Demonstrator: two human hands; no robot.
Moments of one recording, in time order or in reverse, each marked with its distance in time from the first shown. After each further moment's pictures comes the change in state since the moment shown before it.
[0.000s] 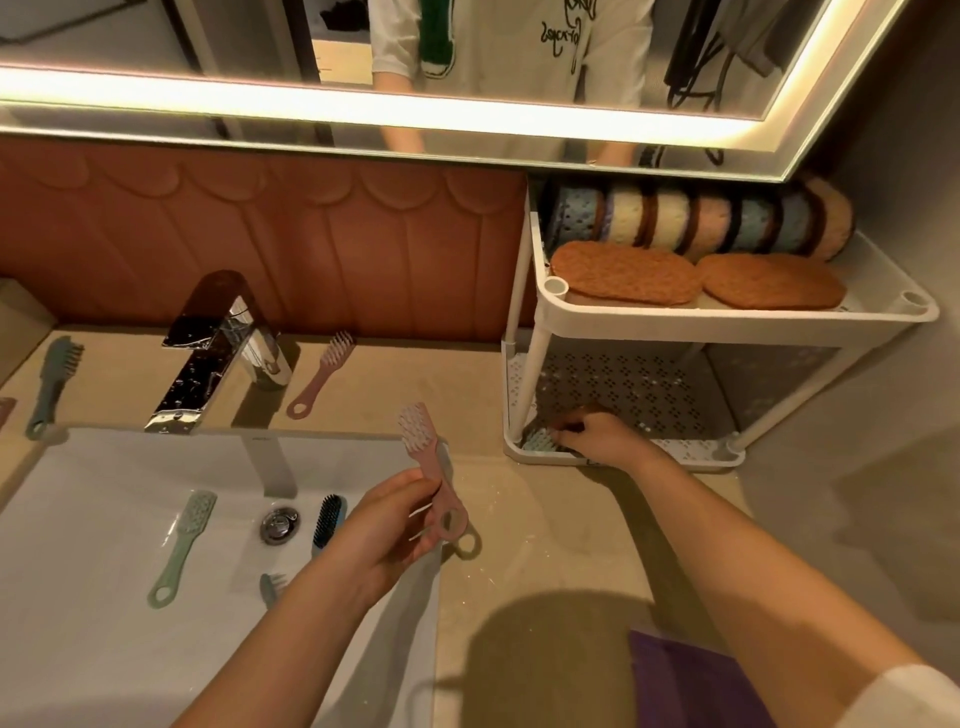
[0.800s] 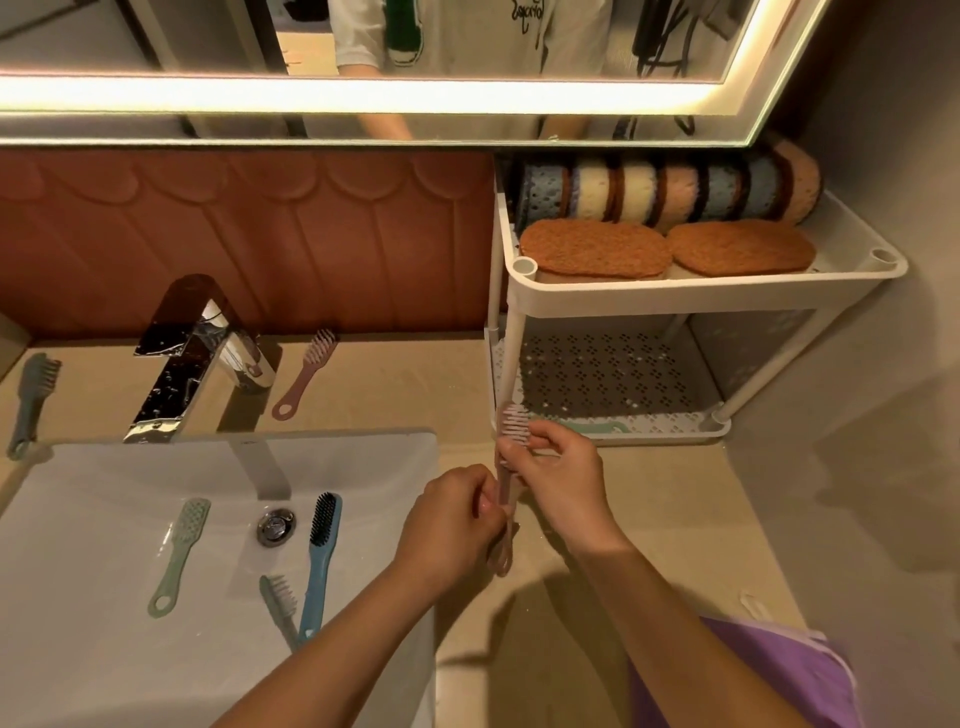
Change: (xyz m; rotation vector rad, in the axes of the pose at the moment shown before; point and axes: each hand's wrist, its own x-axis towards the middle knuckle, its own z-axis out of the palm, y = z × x) left_hand 0.012 -0.033 0.034 1.147 -0.021 0.637; right_hand -0.092 -0.039 0.061 0.727 0.354 -0.029
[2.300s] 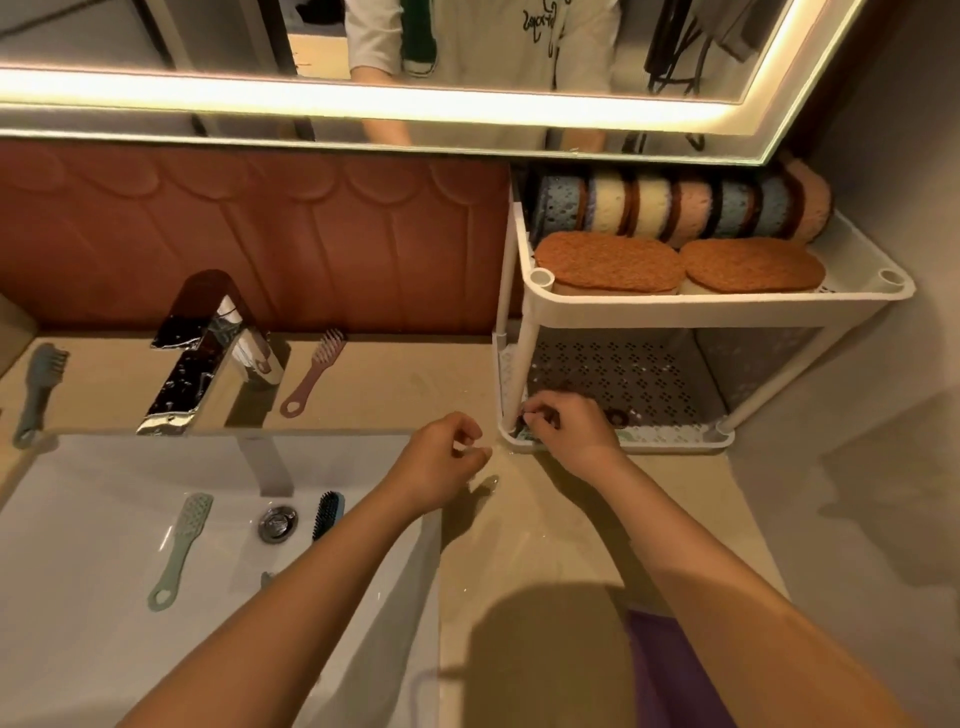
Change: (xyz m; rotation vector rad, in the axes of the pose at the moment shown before) left_hand 0.045 -0.008 -0.035 -0.101 -0.061 -0.044; right_hand 0.072 -0.003 -0.016 -0.709 -0.114 -0.322
